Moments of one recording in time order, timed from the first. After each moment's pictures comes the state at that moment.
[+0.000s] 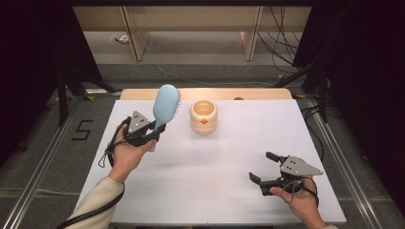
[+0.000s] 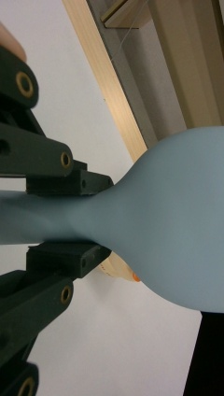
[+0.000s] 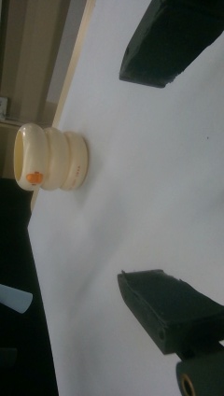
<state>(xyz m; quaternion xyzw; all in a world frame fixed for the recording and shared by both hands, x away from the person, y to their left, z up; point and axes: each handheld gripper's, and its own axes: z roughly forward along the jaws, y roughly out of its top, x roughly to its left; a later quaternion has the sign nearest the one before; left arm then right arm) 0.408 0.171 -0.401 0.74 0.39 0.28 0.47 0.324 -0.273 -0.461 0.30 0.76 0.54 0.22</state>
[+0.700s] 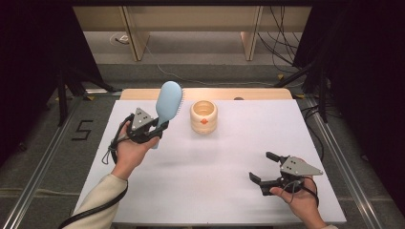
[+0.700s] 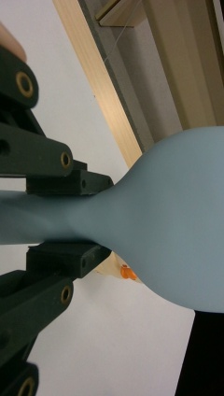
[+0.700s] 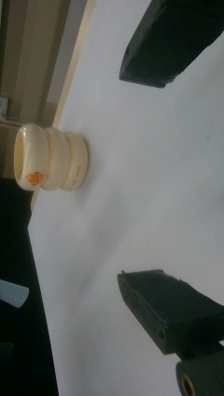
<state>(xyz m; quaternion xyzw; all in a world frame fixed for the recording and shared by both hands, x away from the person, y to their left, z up) 0.414 0.163 -0.395 0.74 0.38 0.28 0.48 0.324 -0.273 -0.461 0.30 0.76 0.54 0.22</state>
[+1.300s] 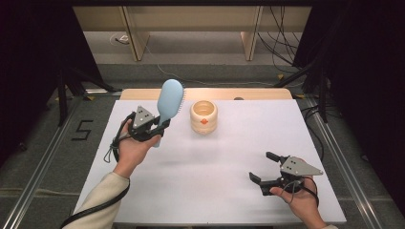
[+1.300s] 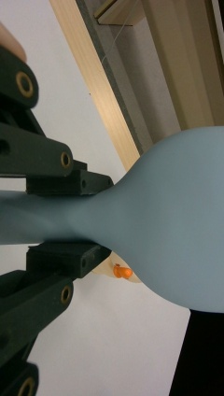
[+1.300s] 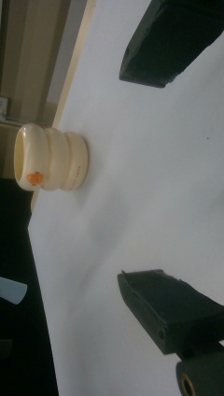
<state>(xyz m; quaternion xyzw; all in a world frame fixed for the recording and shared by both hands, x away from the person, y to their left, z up) 0.418 0.159 -0.393 0.74 0.39 0.28 0.48 0.324 -0.273 -0.461 0.30 0.76 0.54 0.22</state>
